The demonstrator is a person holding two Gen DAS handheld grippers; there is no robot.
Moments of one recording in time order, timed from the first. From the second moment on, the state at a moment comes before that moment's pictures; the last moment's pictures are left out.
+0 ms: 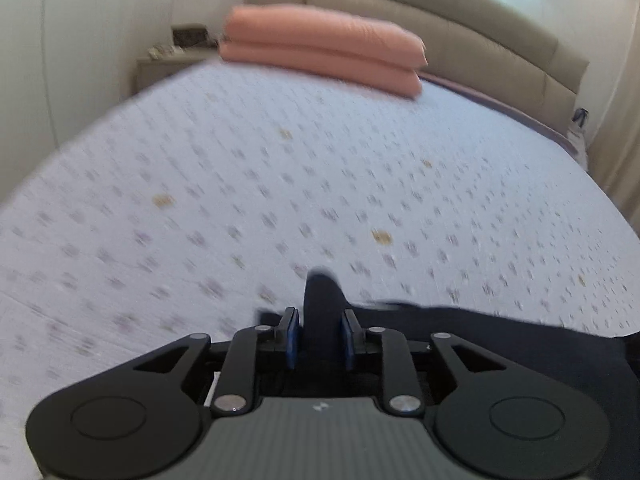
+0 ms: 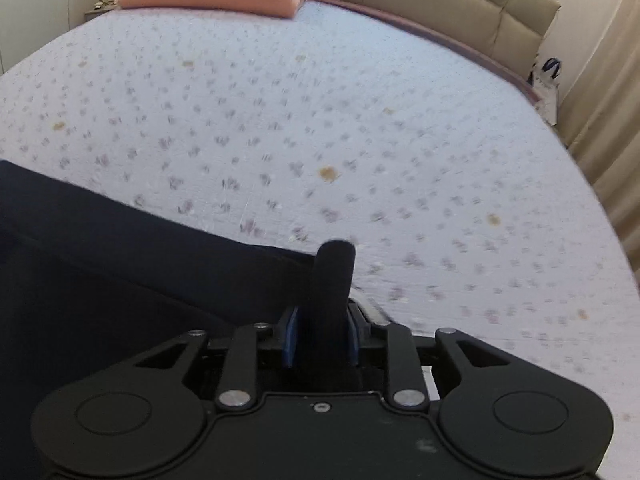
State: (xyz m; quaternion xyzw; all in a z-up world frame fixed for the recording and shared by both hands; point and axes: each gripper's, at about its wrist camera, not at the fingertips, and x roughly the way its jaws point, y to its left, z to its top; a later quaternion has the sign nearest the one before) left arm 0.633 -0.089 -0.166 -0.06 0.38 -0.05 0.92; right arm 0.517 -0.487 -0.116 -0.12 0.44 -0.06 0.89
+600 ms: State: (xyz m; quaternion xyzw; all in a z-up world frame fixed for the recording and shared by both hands) left arm 0.499 -0.084 -0.189 -0.10 0.46 -0.09 0.88; right arm 0.495 -0.337 -0.166 -0.02 0.48 0.02 0.88
